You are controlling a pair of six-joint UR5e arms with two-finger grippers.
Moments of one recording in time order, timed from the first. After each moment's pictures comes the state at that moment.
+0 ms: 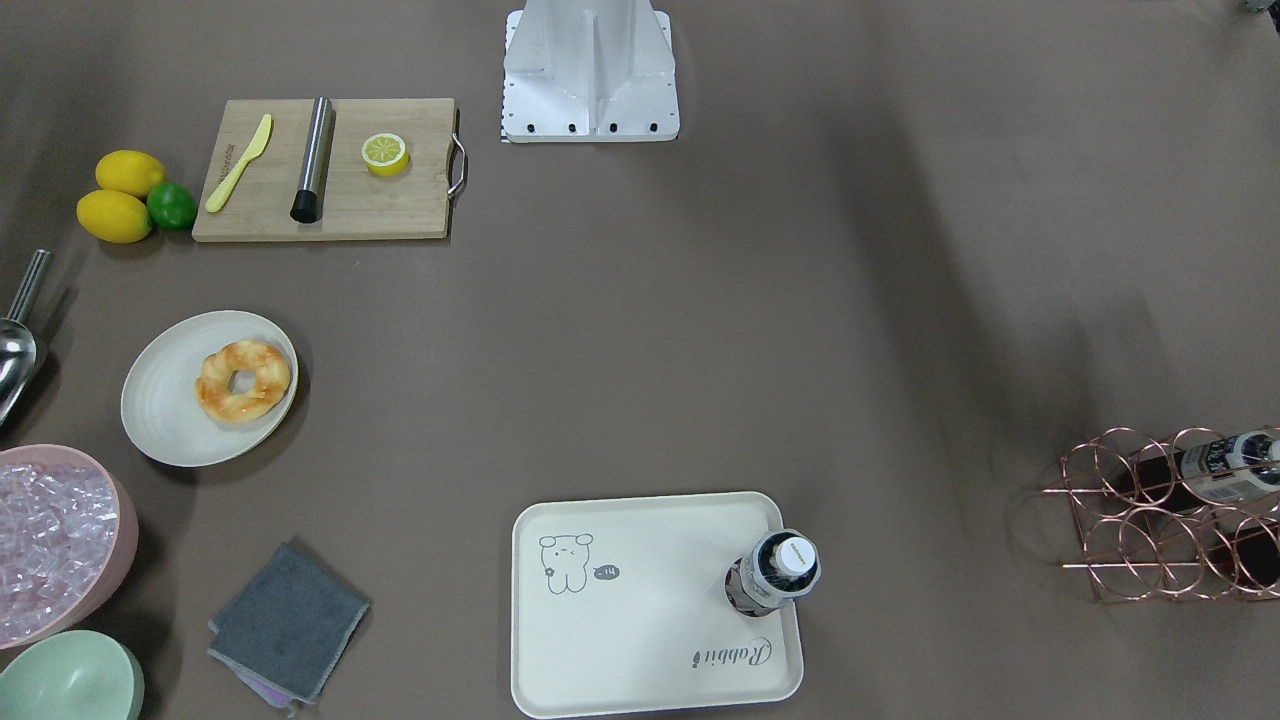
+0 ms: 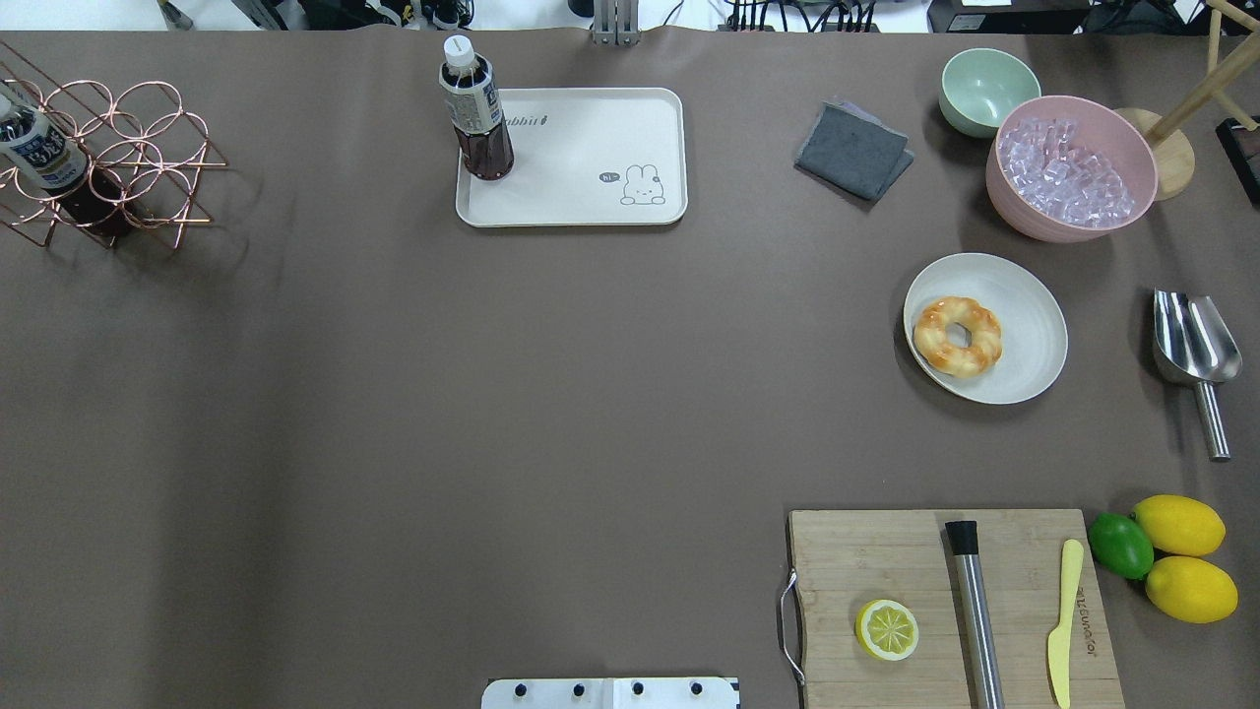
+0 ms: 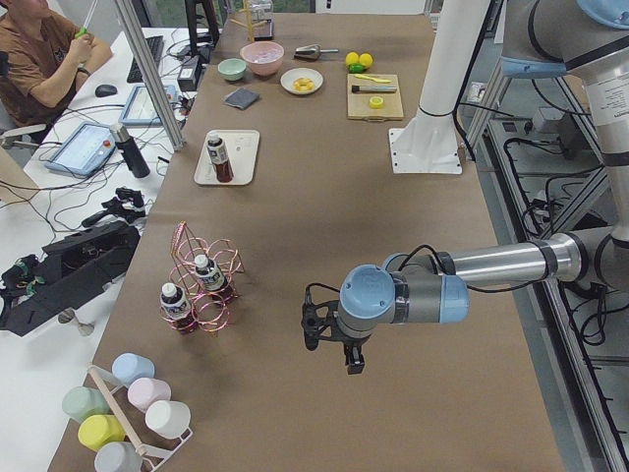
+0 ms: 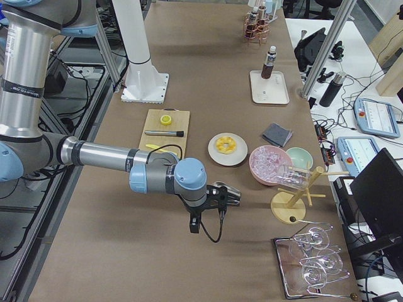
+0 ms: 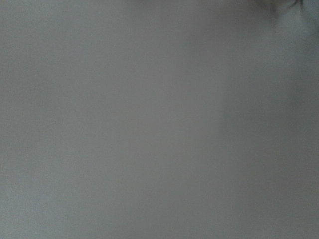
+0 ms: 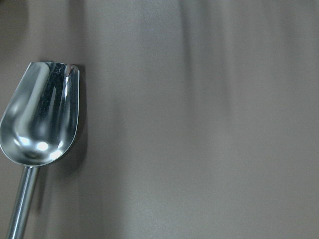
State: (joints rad) left arm -1.66 -1.17 -1.84 -1.70 -2.45 -0.07; right arm 1.63 -1.84 1.74 -1.44 2.33 0.03
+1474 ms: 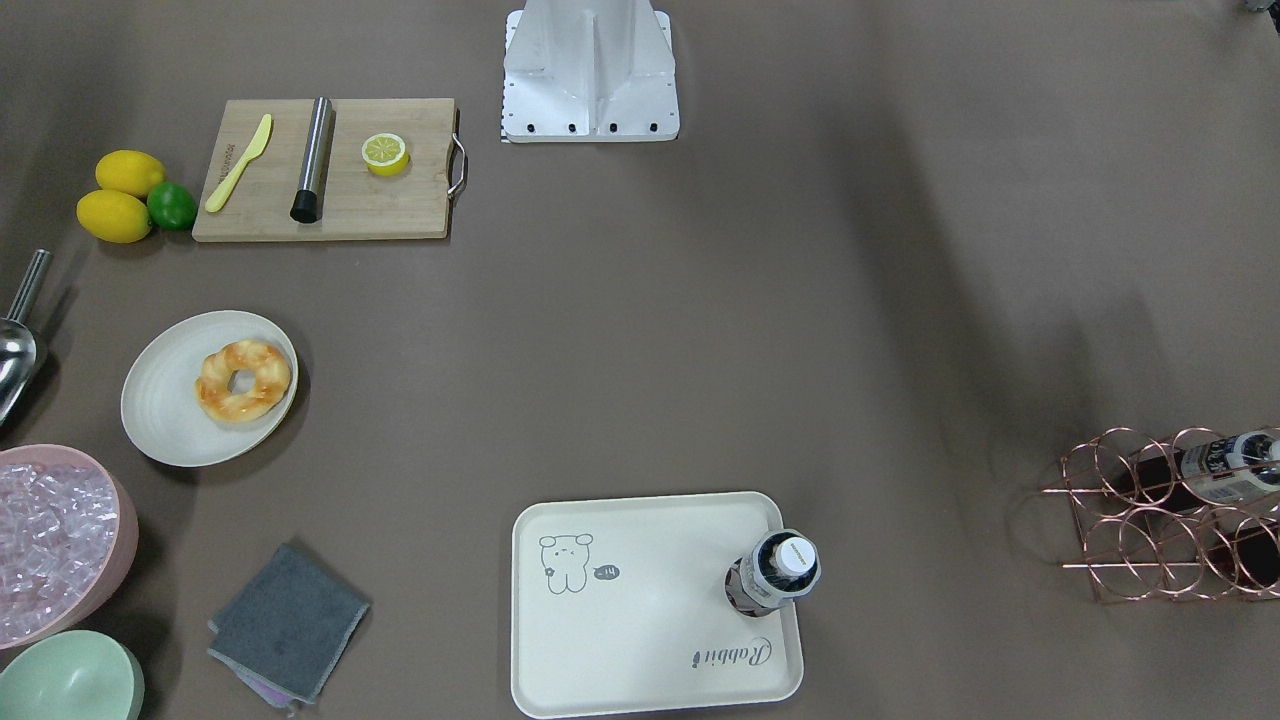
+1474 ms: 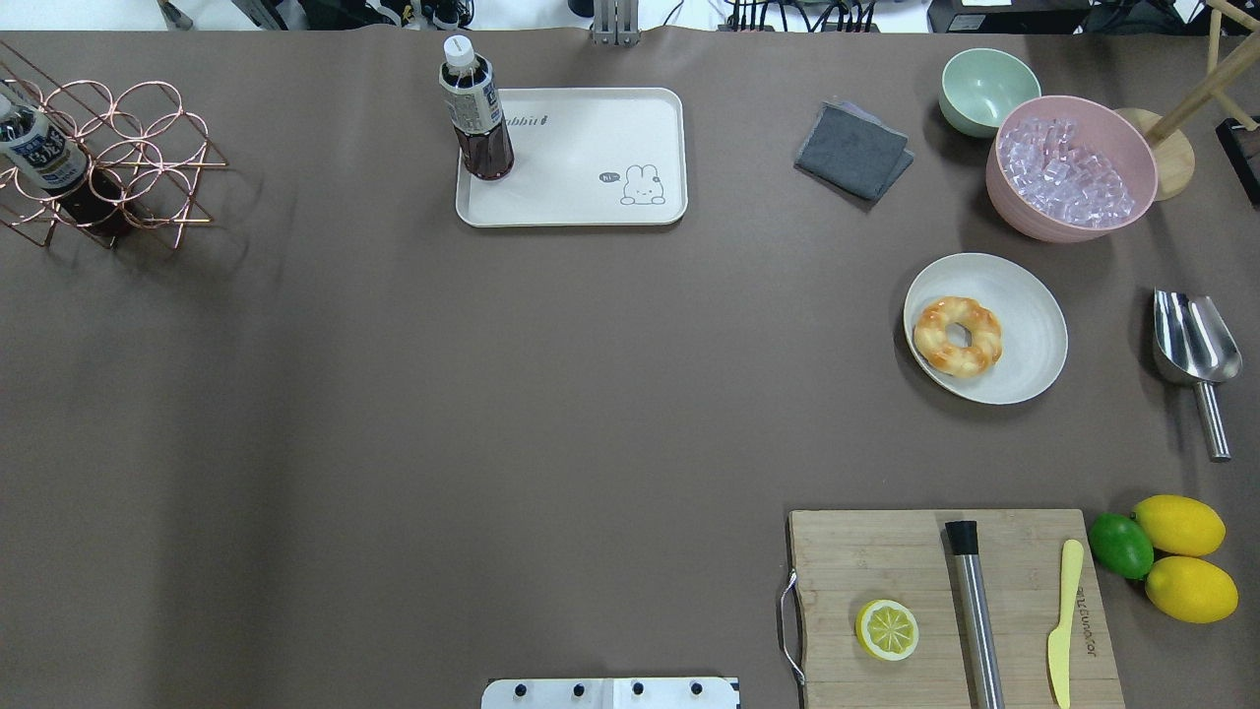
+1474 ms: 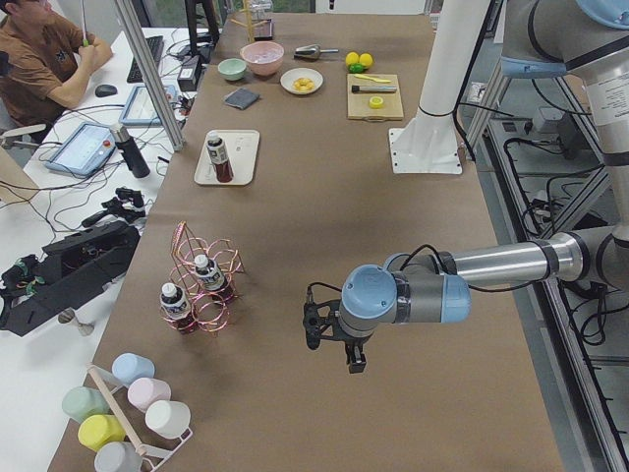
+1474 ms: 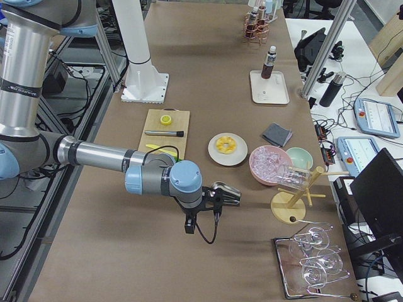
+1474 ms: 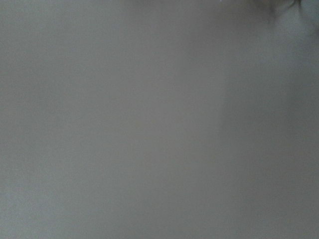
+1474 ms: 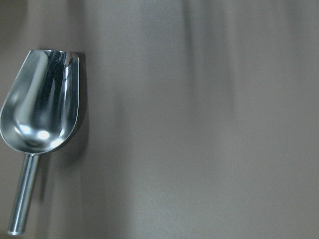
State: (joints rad) left arm -1.66 -1.16 -1.84 -1.70 -2.45 -0.07; right arm 1.63 -1.86 1.74 -1.44 2.35 0.02
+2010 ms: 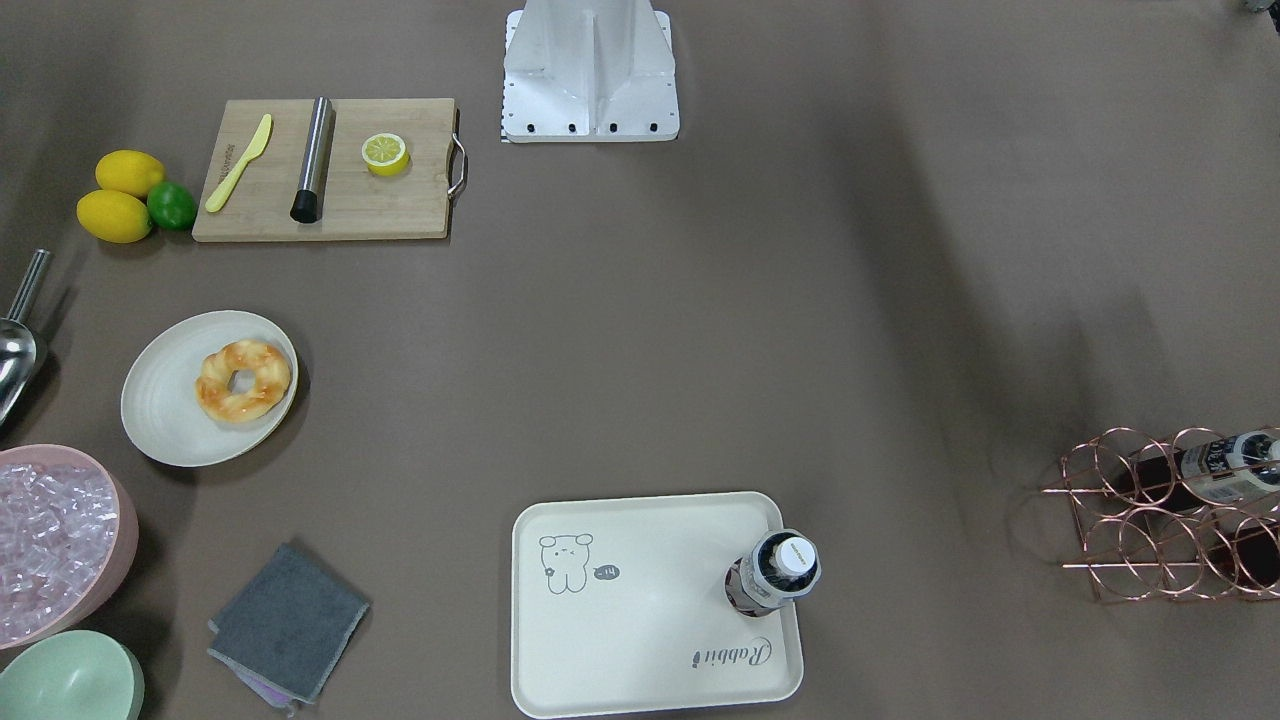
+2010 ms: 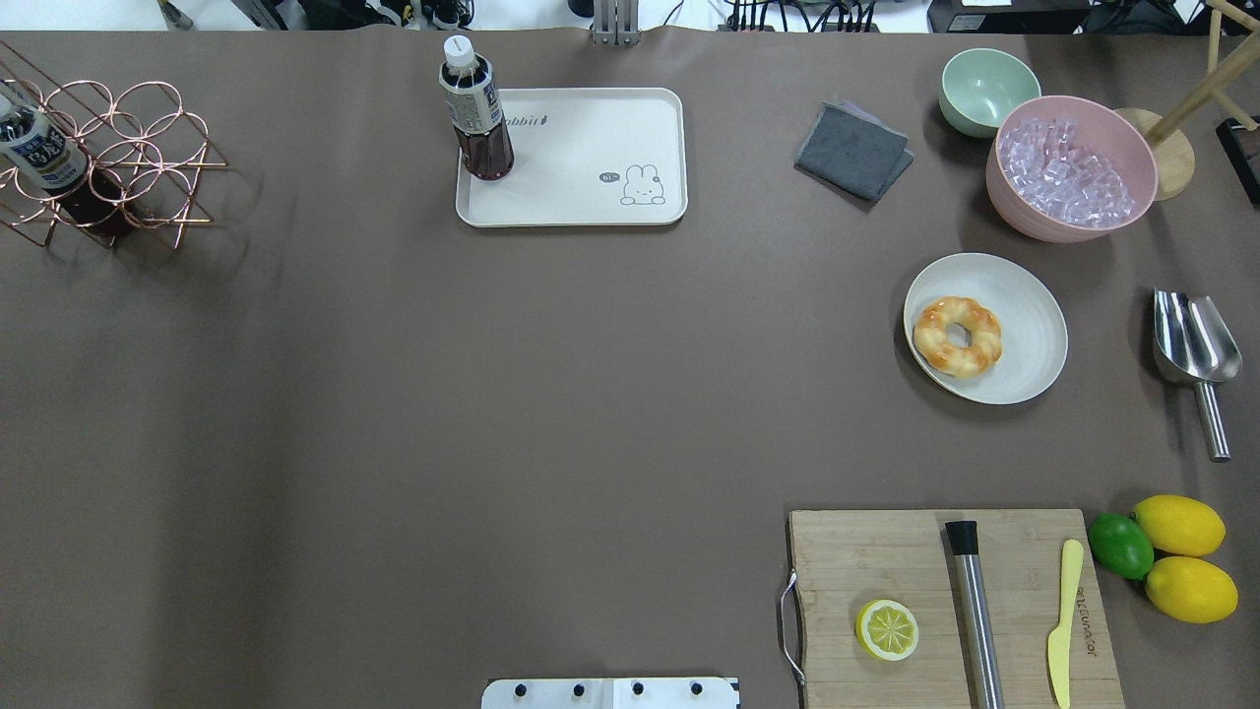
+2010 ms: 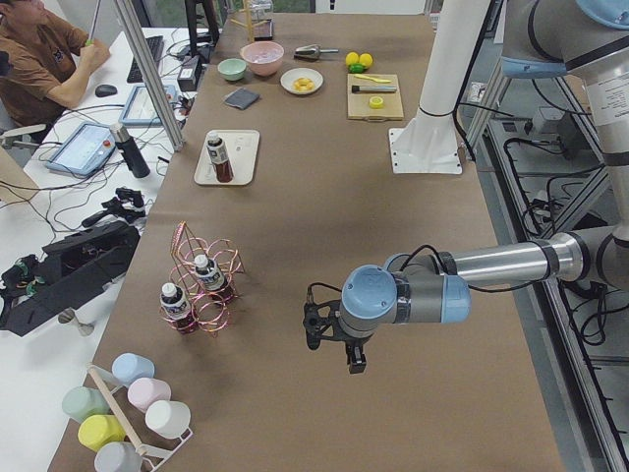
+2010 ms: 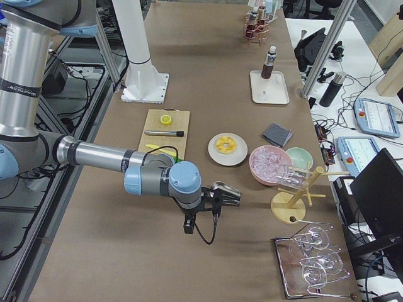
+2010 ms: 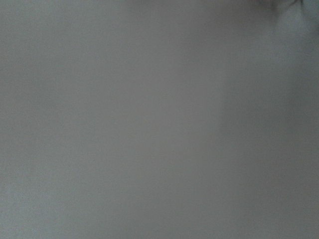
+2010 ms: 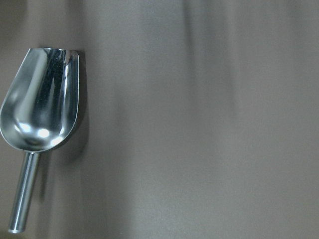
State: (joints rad) left arm -1.66 -1.16 -1.84 -1.70 -2.45 -0.07; right arm 1.63 -1.87 1.74 -1.44 2.36 0.02
